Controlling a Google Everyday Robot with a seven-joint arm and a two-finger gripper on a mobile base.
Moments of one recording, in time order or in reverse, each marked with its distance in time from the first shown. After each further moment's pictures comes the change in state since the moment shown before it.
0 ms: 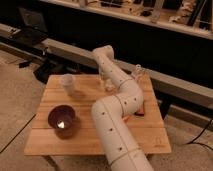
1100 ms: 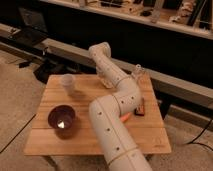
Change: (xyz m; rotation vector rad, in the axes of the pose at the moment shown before) arm -0.008 0.009 -0.032 0.033 0.000 -0.033
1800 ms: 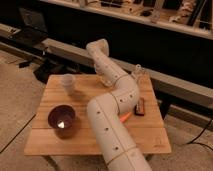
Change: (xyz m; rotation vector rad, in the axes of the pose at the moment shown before) arm -0.008 0.010 -0.035 0.013 -0.016 -0.011
